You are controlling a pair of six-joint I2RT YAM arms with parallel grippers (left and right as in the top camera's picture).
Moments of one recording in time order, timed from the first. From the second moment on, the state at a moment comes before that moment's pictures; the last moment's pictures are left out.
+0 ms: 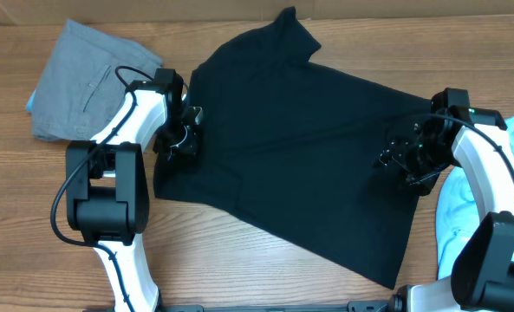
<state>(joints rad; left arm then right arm) -0.09 2.11 1.49 -1.02 0.18 0.07 -0.16 1.66 1.20 -1.14 -0.30 0.44</state>
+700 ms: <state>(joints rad) -0.08 2.11 1.66 -1.25 0.17 0.05 -0.30 1.66 1.20 -1.16 -0.28 0.46</state>
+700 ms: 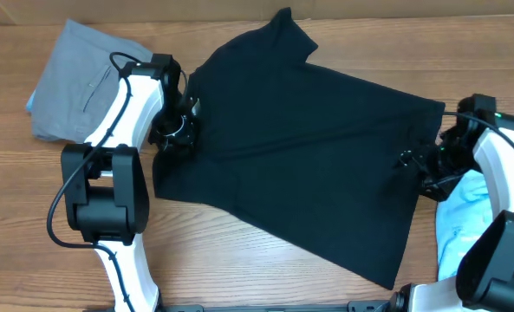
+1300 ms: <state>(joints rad) -0.08 2.11 1.60 -1.15 0.14 0.05 -0.32 1.66 1.20 -1.17 -0.28 0.46</state>
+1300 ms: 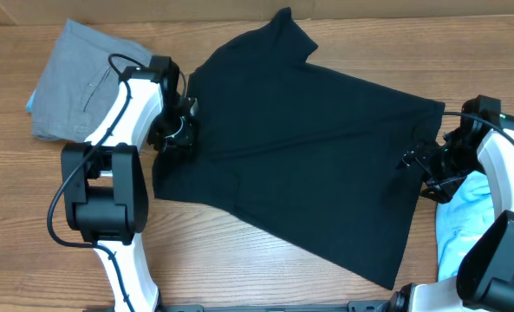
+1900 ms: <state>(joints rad) -0.08 2.11 1.66 -1.30 0.22 0.03 -0.32 1.66 1.20 -1.19 -0.27 0.46</state>
